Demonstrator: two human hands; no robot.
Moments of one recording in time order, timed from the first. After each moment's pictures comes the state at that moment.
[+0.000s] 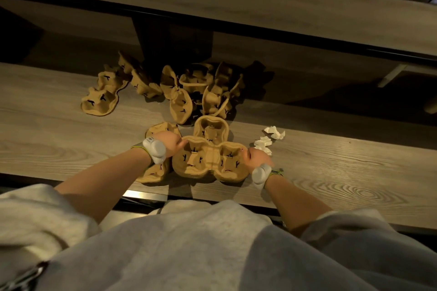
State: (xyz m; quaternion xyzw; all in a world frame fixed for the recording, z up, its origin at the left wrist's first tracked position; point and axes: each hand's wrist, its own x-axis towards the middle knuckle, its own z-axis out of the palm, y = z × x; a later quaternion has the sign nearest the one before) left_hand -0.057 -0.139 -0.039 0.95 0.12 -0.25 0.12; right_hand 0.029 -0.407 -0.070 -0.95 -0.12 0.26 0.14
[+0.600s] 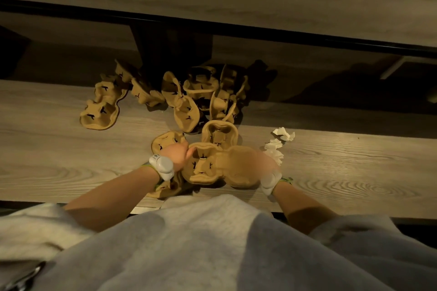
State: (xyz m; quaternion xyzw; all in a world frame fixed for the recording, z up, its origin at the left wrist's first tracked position) left_hand -0.057 -0.119 -0.073 0.96 0.09 -0.18 0.22; right_hand 0.023 -0.390 -0.088 -0.94 -0.03 0.25 0.23
